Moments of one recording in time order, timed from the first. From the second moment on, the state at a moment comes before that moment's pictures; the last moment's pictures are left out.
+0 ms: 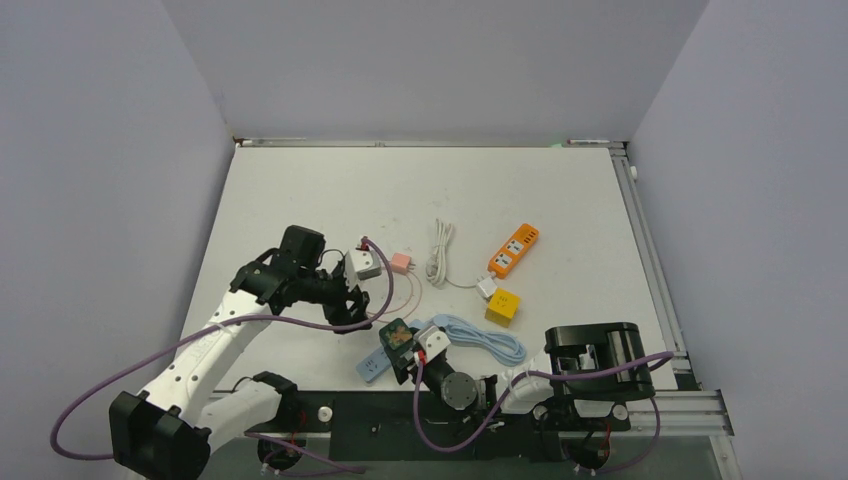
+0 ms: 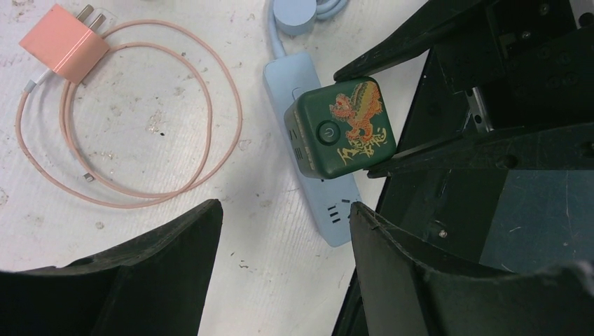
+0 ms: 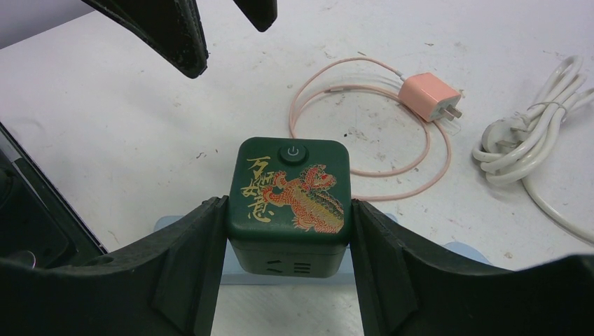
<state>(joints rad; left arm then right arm) -0.41 1.02 0.86 -0.84 0.68 0.52 1.59 1.68 0.41 1.19 0.86 0.10</state>
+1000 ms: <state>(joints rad) -0.59 1.19 0.86 -0.71 0.60 0.45 1.59 1.66 0.43 1.09 0.86 0.13</state>
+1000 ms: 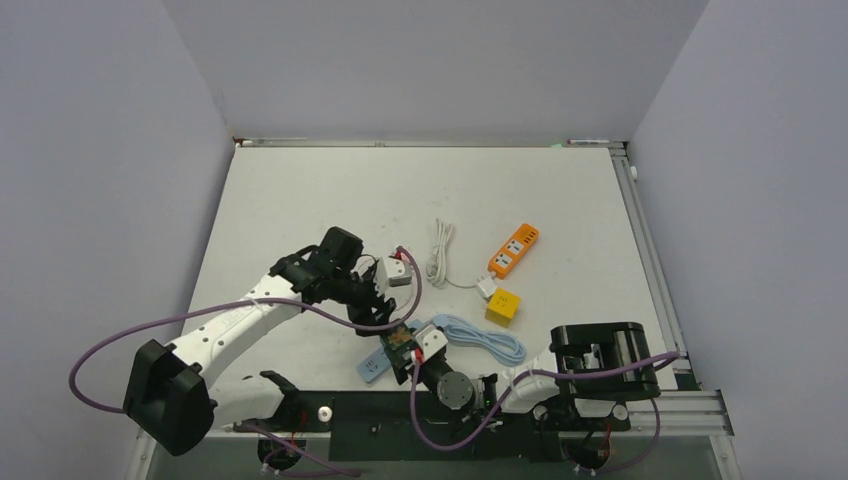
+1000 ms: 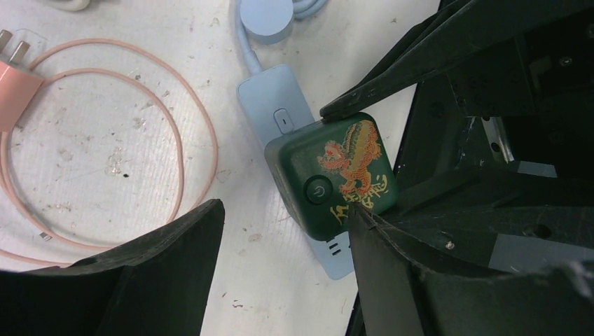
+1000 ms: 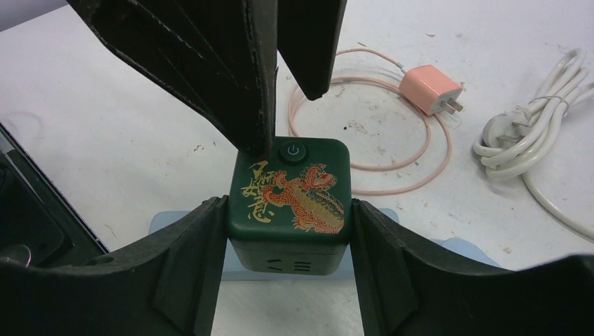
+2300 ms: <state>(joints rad) -0.77 1.24 0.82 -0.57 0.49 0.54 1.56 1.62 0.39 0.99 0.77 0.24</state>
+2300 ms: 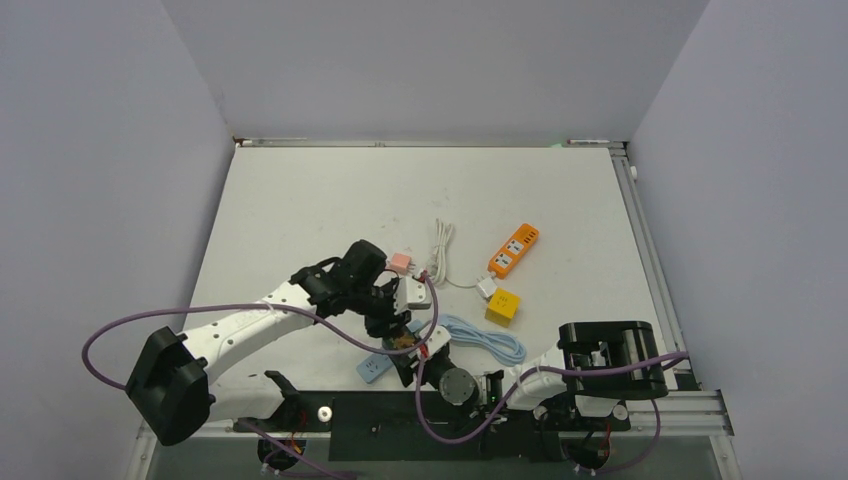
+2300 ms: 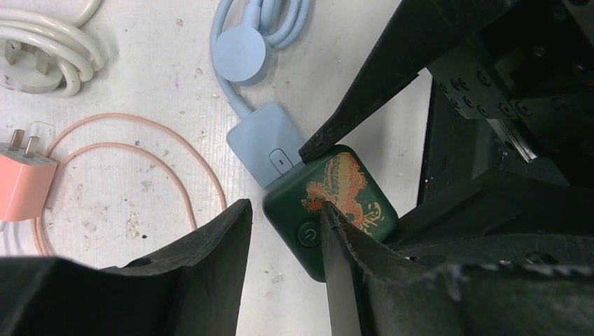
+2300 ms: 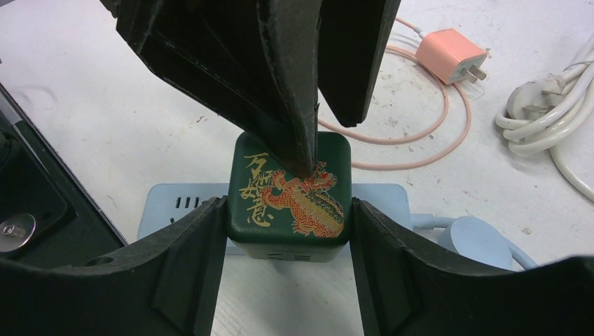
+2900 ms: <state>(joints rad) -0.77 1.17 0.73 -0.51 0.43 0.59 1.55 1.58 0.54 0.64 0.79 0.30</state>
